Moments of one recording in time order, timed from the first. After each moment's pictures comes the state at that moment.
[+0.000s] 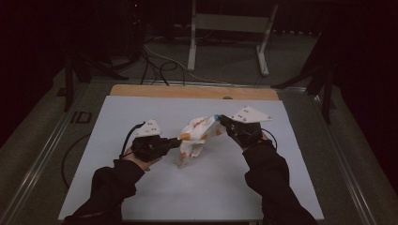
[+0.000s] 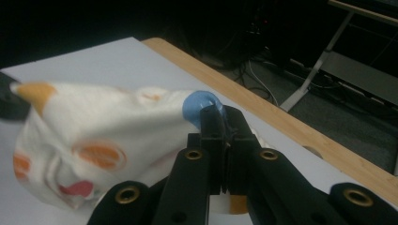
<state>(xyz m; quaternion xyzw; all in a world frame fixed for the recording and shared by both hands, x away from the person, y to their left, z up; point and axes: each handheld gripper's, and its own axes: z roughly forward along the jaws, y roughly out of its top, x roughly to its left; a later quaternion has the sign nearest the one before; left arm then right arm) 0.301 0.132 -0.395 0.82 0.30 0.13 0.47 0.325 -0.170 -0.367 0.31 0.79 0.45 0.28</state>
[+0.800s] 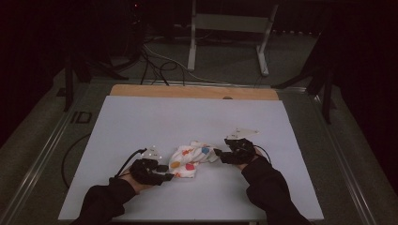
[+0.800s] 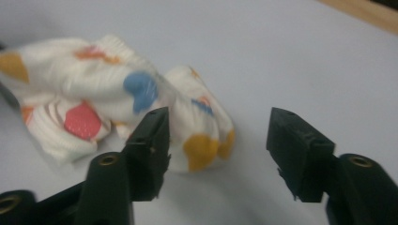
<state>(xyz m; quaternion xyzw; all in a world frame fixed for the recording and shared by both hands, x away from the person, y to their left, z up) 0.287 0.147 -0.484 0.87 0.31 0.00 0.37 0.326 -0.183 -0.460 0.36 0.84 0.38 0.16</state>
